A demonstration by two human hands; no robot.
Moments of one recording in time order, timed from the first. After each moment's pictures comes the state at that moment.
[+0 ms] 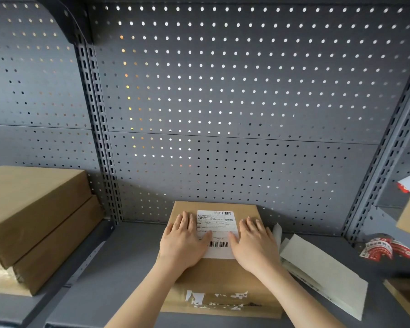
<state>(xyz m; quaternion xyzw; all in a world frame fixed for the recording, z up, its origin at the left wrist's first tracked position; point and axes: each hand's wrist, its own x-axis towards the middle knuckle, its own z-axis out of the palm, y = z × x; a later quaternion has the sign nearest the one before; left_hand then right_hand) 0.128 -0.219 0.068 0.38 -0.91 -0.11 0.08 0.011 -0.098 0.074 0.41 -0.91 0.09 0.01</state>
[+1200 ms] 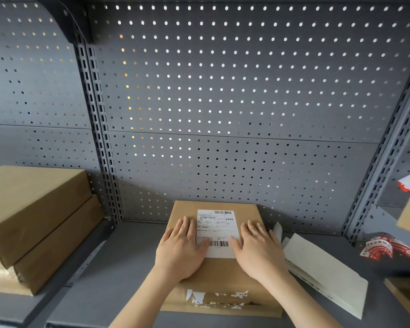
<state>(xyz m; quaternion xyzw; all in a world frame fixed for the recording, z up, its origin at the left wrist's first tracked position) 0.148 -0.204 0.072 0.36 -0.93 -0.09 0.08 0.016 -0.084 0.076 0.43 -0.90 0.07 0.01</state>
